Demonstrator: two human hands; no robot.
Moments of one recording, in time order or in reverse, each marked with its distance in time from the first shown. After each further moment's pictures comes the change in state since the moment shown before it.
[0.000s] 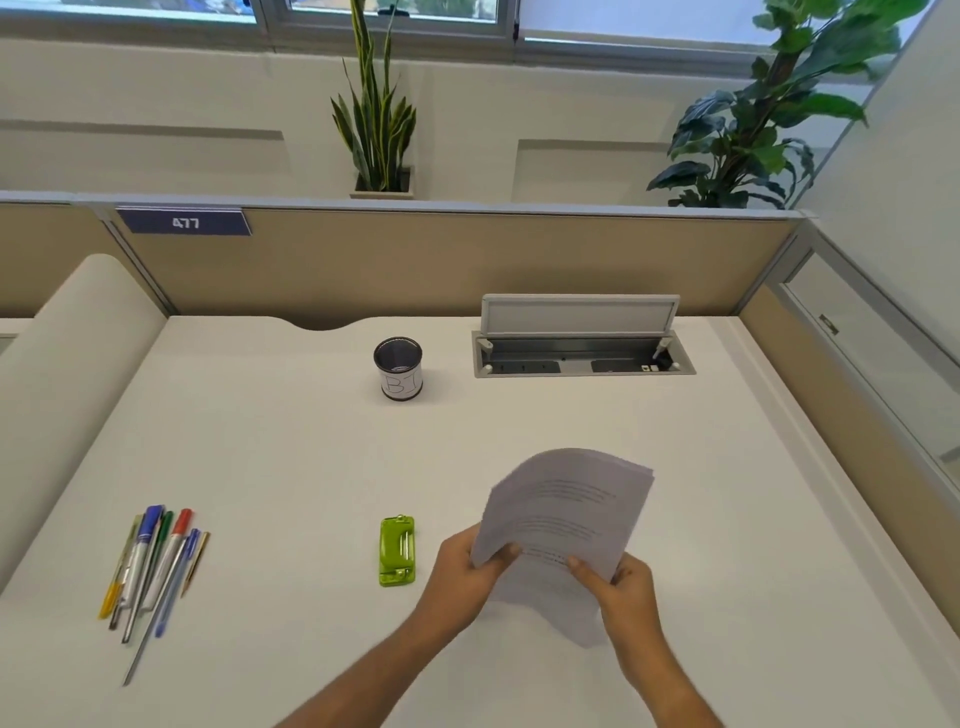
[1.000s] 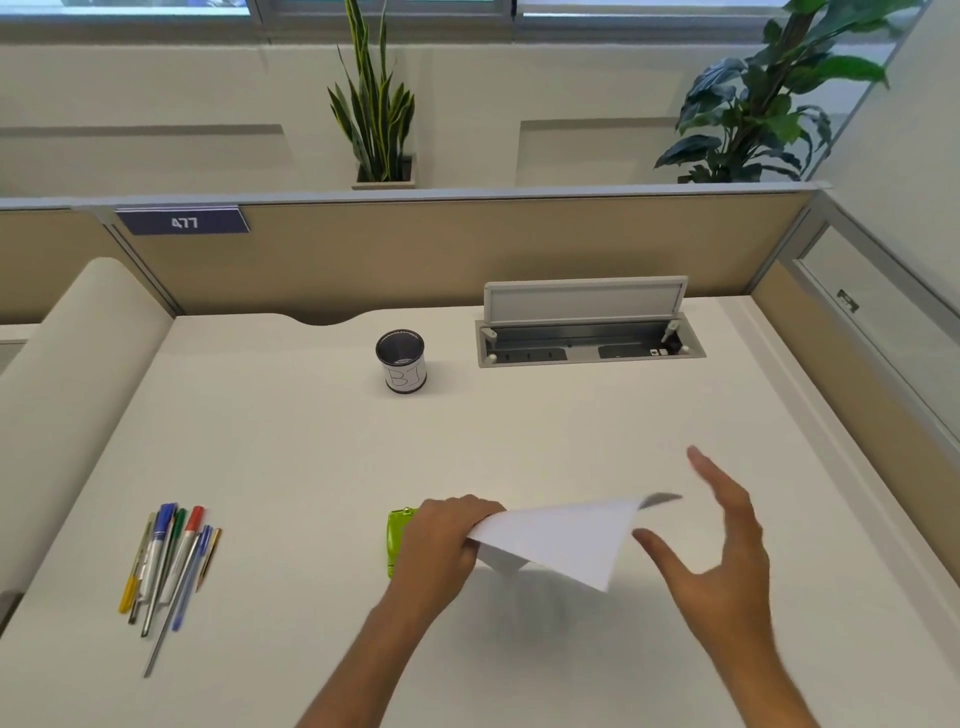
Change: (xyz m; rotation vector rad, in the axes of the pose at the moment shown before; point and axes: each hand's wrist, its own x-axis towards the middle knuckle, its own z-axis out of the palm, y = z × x) left_hand 0.013 0.012 -0.034 0.844 0.100 0.410; right_hand -0.021 -0.075 -0.052 -0.549 0.148 -0.658
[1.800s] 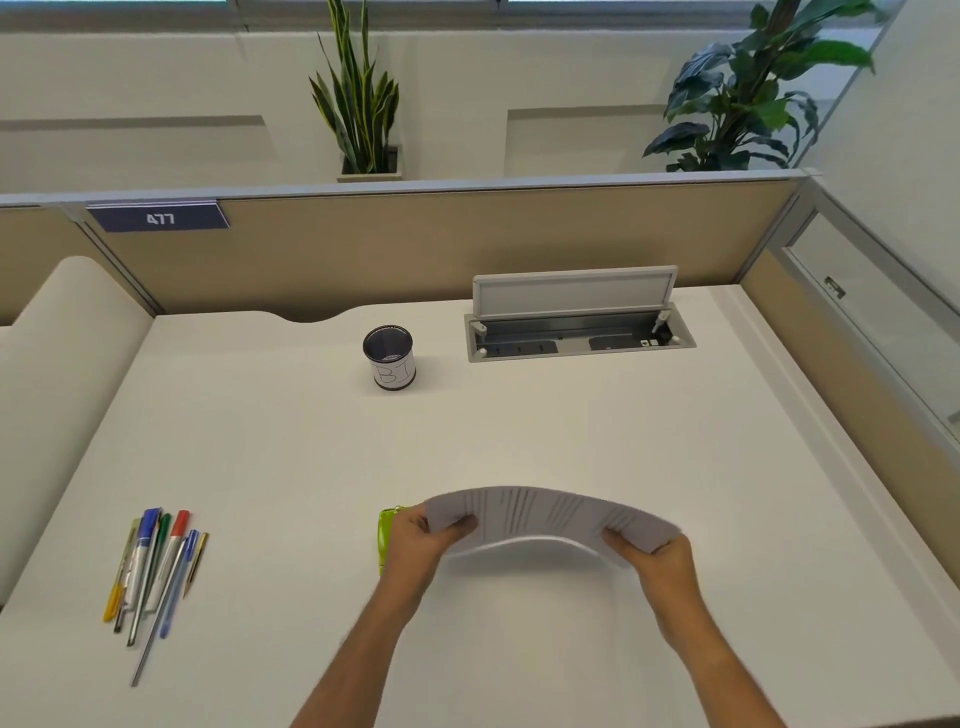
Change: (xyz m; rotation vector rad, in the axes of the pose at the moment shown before) left_hand 0.000 -0.023 0.021 -0.830 0.076 -0.644; right_hand -0.005 0.070 0.056 0.474 -0.071 0.689
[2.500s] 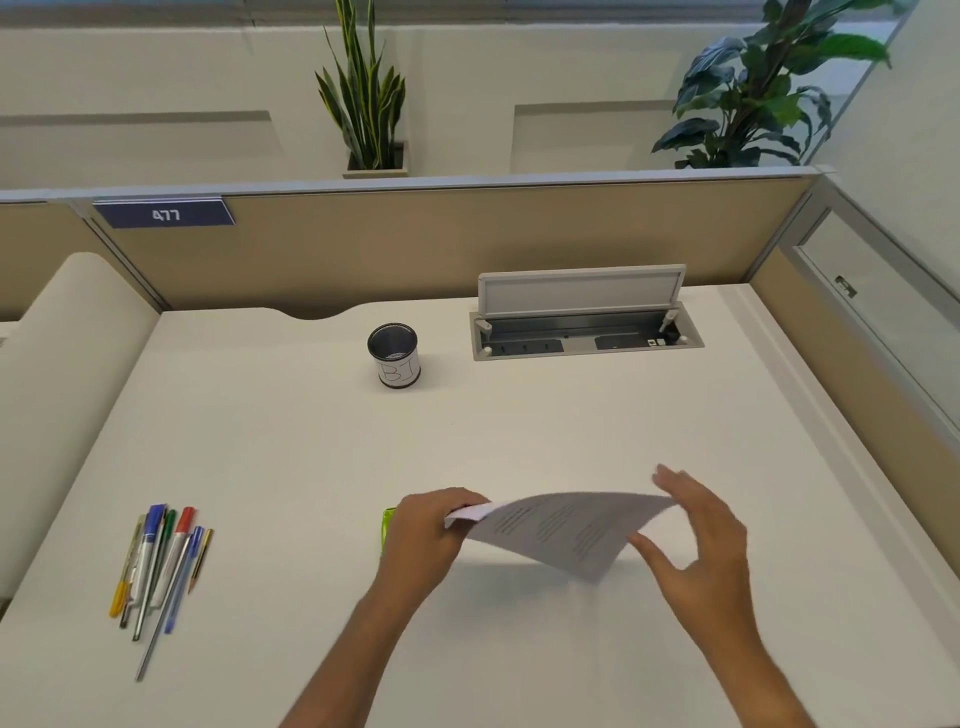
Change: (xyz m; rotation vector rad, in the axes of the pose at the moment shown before) left_hand 0.000 0.025 -0.007 0.607 -0.096 0.507; right_hand -0.023 -0.042 -0.024 -0.715 0.060 -0.652
